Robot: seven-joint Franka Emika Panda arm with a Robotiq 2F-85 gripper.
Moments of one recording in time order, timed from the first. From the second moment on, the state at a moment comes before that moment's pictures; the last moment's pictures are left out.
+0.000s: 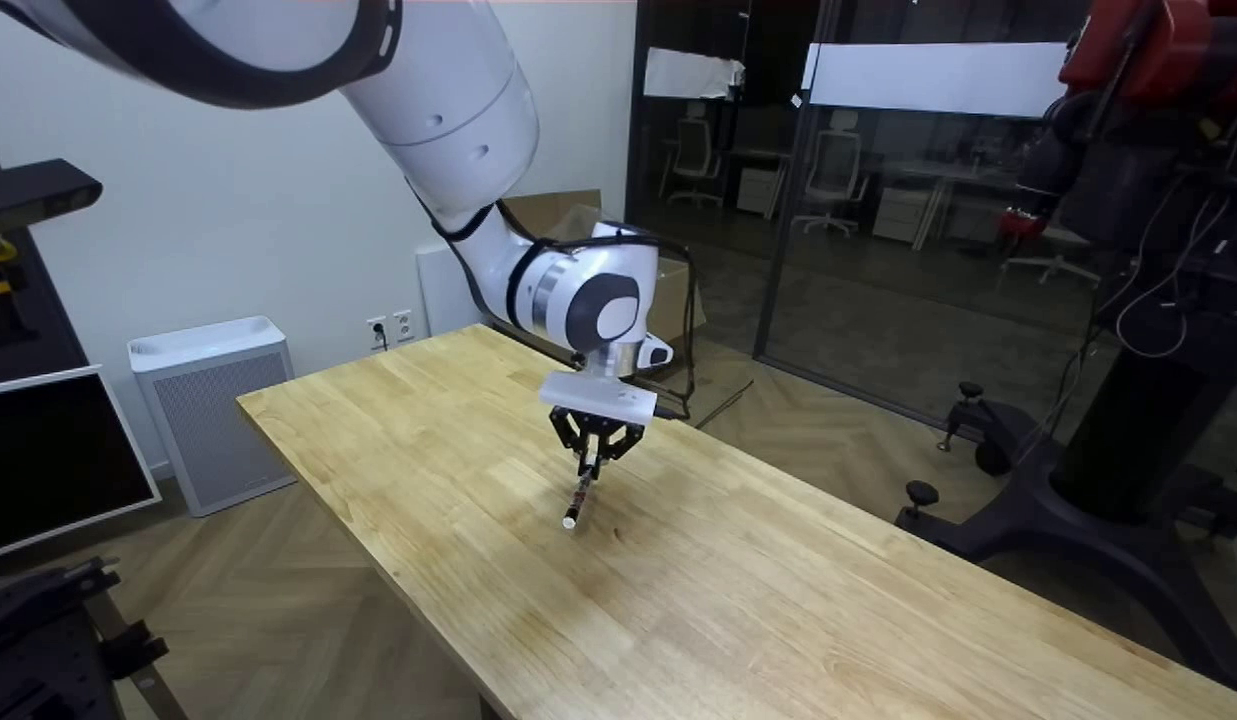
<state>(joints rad) -0.03 0.93 0.12 -1.54 -0.06 2.41 -0.42</state>
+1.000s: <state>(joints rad) 0.00 0.96 0.12 -1.48 -0.08 2.45 -0.38</state>
